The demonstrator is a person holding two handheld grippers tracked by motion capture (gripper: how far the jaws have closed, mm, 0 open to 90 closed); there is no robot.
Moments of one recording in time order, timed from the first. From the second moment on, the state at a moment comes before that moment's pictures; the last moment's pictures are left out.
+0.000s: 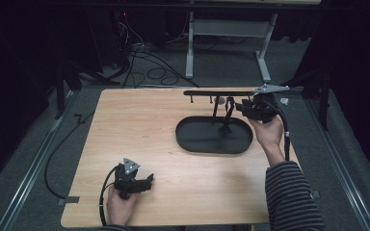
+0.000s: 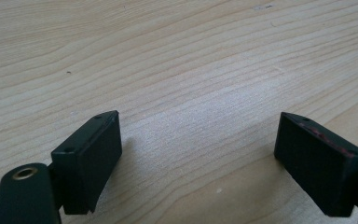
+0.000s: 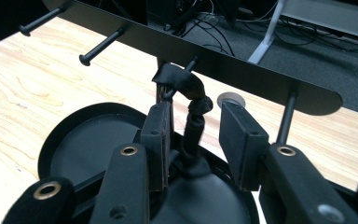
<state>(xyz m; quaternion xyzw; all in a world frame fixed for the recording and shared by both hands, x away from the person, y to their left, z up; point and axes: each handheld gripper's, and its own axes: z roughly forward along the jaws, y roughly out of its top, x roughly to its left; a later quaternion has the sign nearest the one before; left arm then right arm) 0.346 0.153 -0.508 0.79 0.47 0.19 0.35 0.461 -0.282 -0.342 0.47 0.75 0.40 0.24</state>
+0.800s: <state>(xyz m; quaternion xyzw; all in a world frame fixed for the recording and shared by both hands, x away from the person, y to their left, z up) 0.346 0.153 -0.508 0.79 0.47 0.19 0.35 0.433 -0.309 -0.342 0.48 0.73 0.42 0.24</state>
